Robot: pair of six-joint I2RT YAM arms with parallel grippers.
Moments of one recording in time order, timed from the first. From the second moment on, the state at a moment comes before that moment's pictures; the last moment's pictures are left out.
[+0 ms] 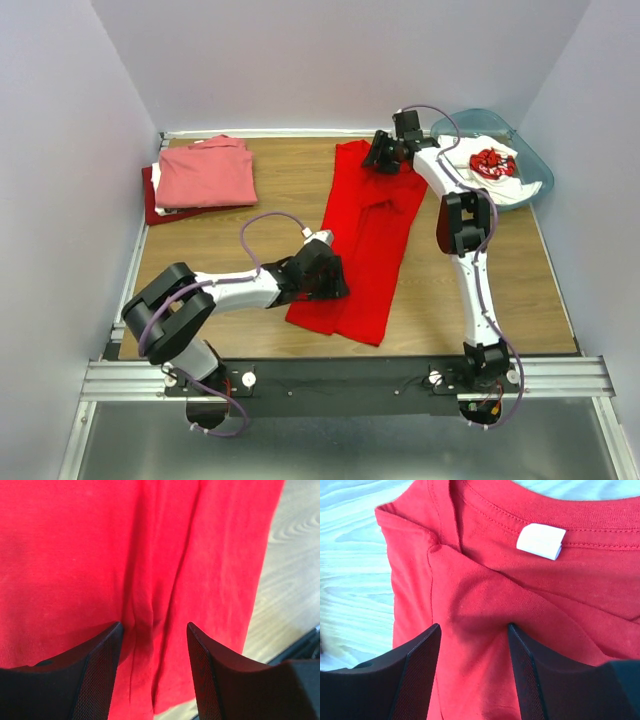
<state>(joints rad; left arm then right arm) -0.87 1.53 0.68 0.03 0.02 -0.84 0.23 2.61 2.32 -0.52 -0.23 0.48</state>
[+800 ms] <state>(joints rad) -0.99 1.55 0.94 -0.20 0.00 -0.79 0.28 2.64 2.40 -0.52 -0.31 0.44</state>
